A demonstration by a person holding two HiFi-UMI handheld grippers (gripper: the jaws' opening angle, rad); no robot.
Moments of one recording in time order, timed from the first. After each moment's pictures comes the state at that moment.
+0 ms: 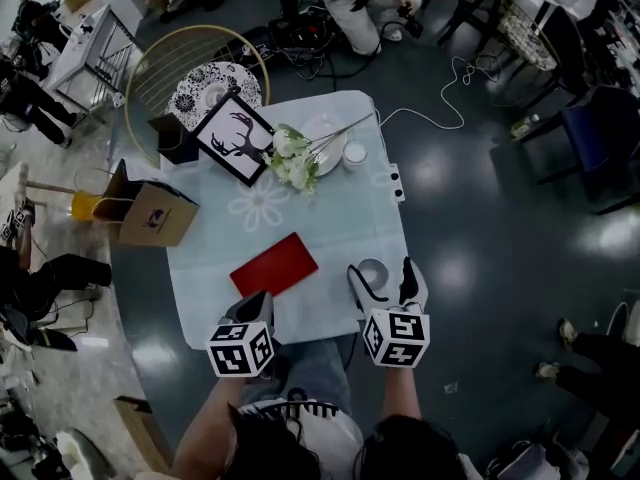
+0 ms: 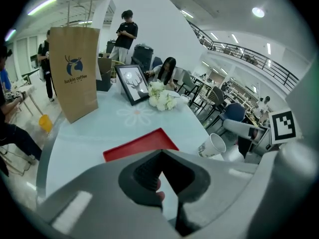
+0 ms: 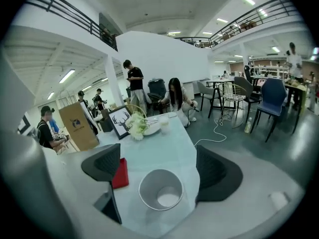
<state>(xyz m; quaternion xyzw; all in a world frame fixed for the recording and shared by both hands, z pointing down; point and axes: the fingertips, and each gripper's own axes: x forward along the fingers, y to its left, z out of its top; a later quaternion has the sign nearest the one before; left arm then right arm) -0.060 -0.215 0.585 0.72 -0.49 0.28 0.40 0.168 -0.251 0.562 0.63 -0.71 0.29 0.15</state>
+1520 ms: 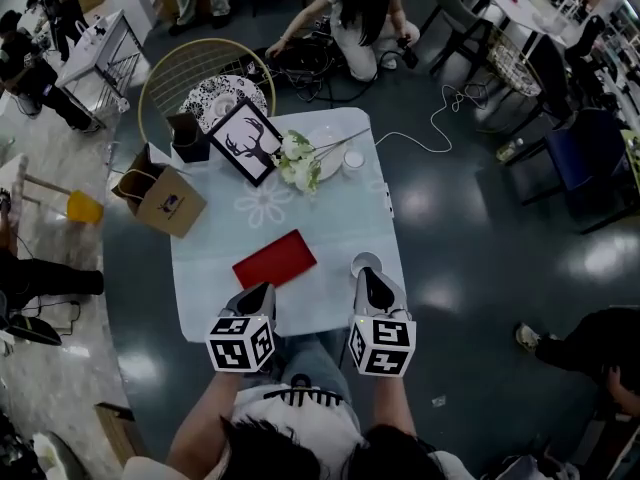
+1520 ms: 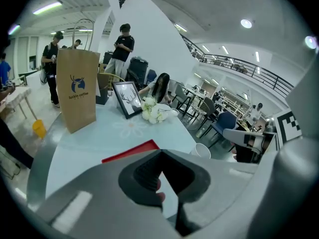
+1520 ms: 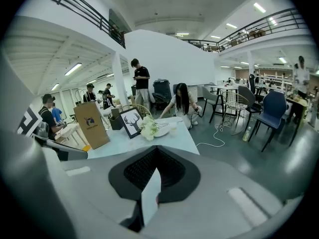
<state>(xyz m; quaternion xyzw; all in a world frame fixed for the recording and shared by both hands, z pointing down) -0.055 -0.205 0.536 0.76 -0.49 0.22 0.37 0.134 -0.214 0.507 0.62 -0.72 0.26 0.19</state>
